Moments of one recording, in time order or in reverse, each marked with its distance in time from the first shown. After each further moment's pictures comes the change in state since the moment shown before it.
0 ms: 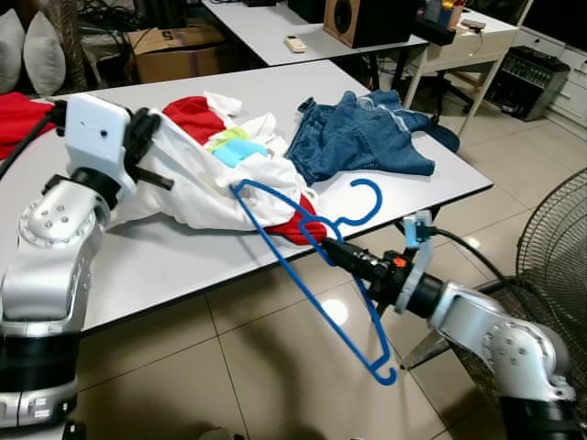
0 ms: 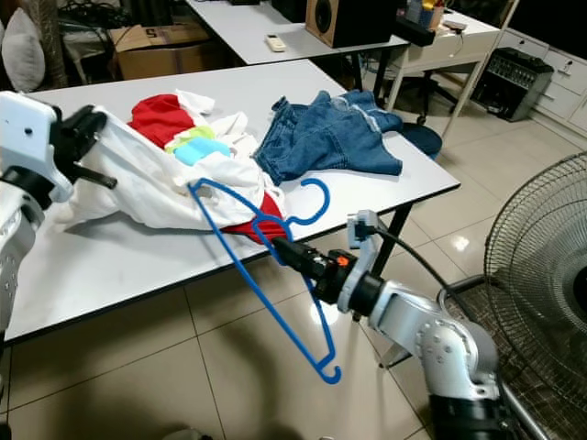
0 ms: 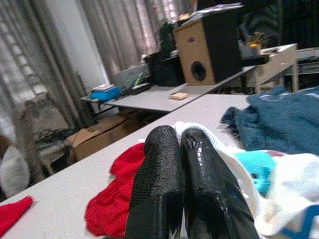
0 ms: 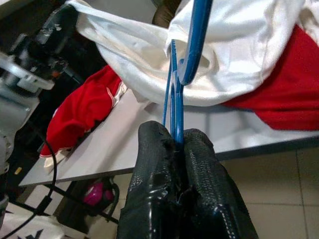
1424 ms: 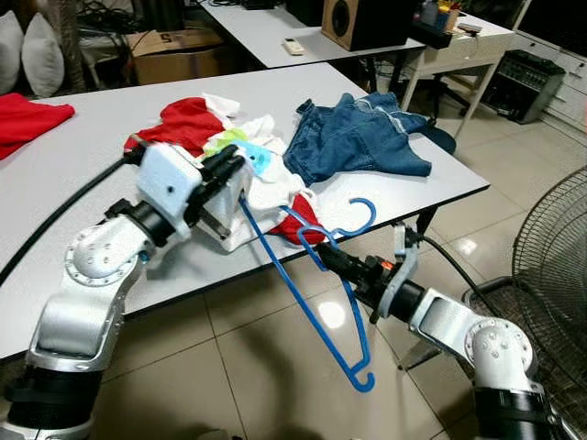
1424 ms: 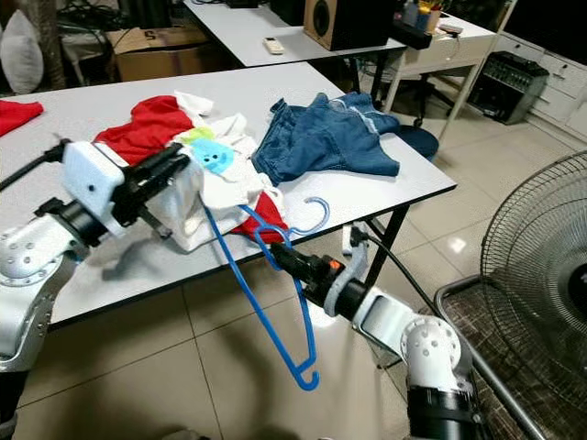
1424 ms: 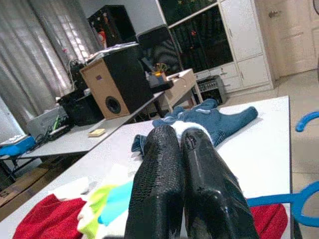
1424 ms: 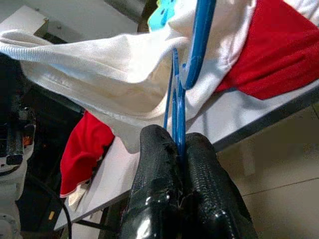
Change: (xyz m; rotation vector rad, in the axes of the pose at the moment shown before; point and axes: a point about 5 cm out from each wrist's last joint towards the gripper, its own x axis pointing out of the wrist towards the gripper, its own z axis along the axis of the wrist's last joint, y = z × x) left arm -0.013 -0.061 0.005 0.047 -0.146 -0.378; right arm 0.014 -0.014 -0.015 0.290 -0.023 -0.070
